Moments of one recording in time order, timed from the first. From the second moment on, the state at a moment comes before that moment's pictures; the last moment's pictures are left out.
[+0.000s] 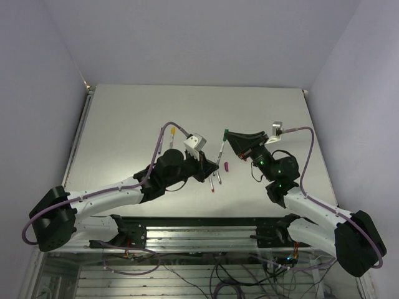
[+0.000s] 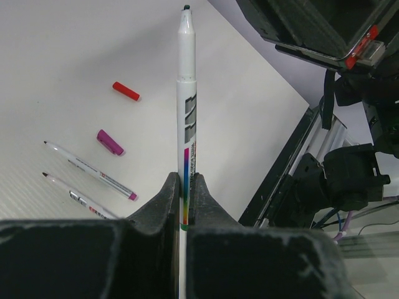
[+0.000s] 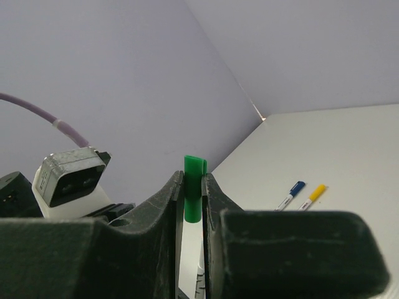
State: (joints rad) left arm -1.00 1.20 0.68 0.33 0.02 -0.46; right arm 0.54 1.01 0.37 1.05 -0.17 0.72
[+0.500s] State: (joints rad) left arm -1.00 1.20 0.68 0.34 0.03 -0.47; right arm 0.54 1.01 0.36 1.05 -0.17 0.71
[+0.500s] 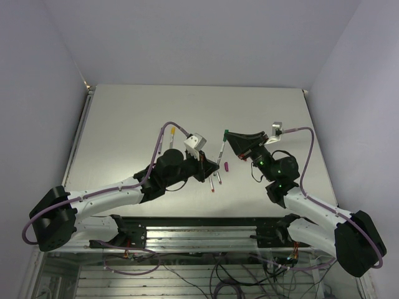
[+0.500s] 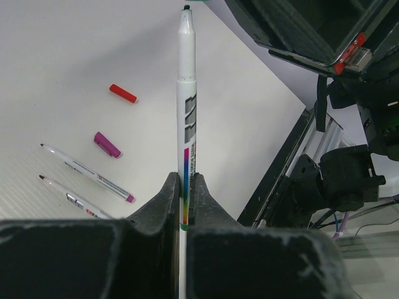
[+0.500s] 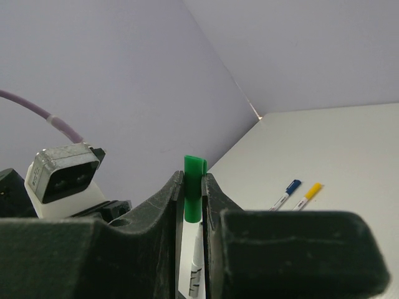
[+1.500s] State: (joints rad) left arm -1.00 1.19 0.67 0.35 0.06 -0.49; right arm 0.54 1.02 0.35 1.04 -0.17 0.69
